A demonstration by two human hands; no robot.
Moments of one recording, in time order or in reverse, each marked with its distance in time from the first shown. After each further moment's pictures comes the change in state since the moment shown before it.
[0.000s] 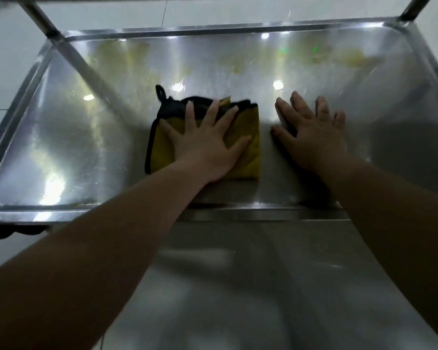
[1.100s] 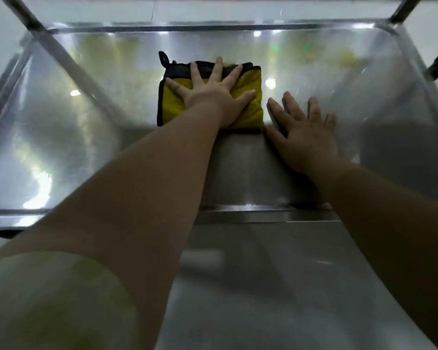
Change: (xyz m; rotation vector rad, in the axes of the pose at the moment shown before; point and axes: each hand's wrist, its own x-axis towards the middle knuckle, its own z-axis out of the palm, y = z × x) left_hand 0.094 0.026 -0.023 0.000 -0.053 -0.046; right_hand -0.001 -0.005 0.001 -0.032 -0.010 0.011
